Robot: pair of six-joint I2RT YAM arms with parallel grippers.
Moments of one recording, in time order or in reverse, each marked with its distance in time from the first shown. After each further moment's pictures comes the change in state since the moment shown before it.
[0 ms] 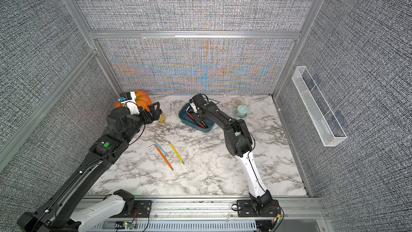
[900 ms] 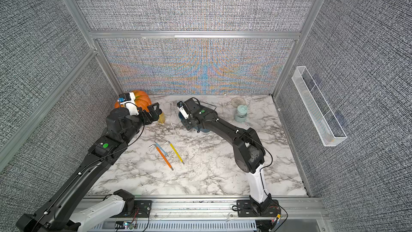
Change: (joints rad) left arm 0.001 -0.025 -0.003 -0.018 0.000 -0.010; right arm 0.222 -0.428 -0.418 0.097 -0.005 0.079
